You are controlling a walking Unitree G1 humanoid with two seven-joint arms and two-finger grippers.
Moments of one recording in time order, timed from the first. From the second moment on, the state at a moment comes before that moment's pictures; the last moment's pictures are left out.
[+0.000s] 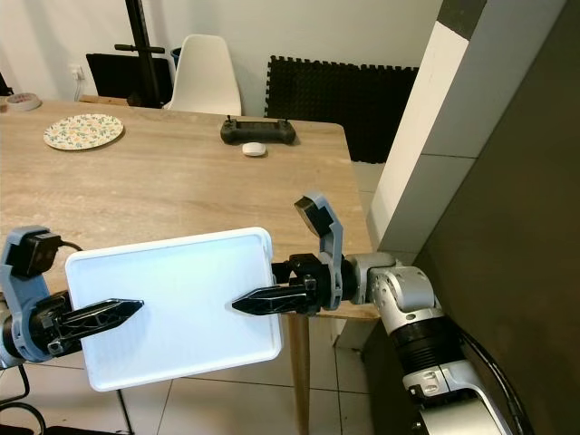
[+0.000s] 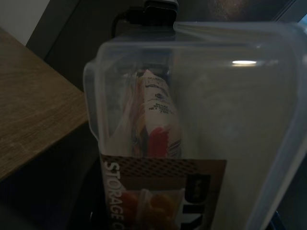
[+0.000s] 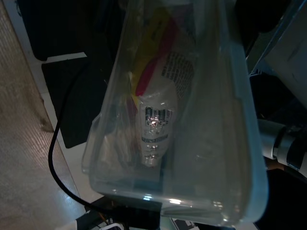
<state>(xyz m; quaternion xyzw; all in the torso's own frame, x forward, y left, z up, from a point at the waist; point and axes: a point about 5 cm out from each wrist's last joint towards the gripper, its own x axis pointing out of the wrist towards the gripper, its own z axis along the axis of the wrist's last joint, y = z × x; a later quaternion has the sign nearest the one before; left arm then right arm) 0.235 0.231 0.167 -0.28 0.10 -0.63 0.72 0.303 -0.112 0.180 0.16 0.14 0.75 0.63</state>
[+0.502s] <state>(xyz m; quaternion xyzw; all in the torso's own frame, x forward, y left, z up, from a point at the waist) 0.236 0.227 0.167 -0.27 0.11 -0.63 0.72 0.305 -0.115 0.173 0.16 0.16 0.74 0.64</state>
